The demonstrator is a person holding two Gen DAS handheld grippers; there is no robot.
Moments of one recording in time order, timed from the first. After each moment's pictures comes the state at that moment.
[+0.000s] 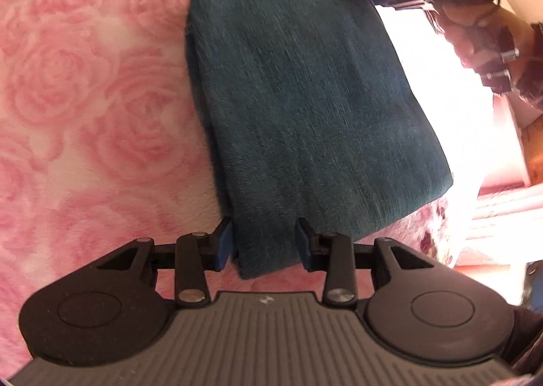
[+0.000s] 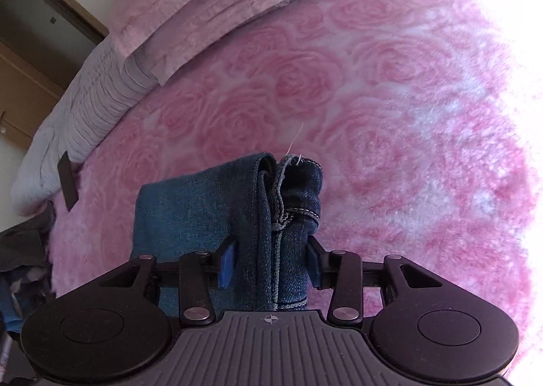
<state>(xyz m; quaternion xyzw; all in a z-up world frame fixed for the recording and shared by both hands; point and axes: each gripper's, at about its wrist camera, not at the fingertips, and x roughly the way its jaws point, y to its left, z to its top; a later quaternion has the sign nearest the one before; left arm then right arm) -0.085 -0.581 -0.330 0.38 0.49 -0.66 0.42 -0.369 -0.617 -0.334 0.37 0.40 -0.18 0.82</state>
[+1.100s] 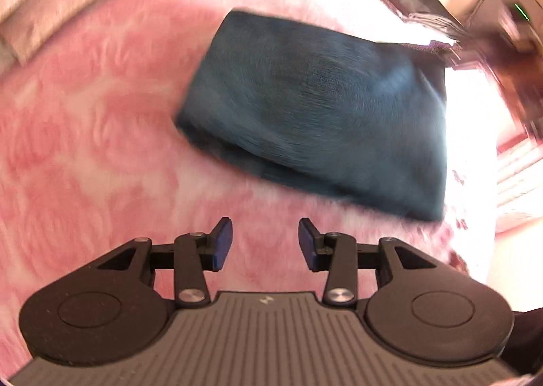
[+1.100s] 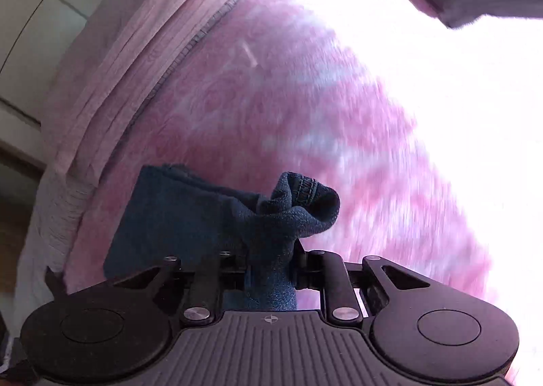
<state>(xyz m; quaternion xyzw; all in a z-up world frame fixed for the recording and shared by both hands) -0.139 -0.640 -0.306 0.42 0.32 -0.74 0.41 -0.561 -0.667 -0.321 0.47 0.29 -0.35 0.75</state>
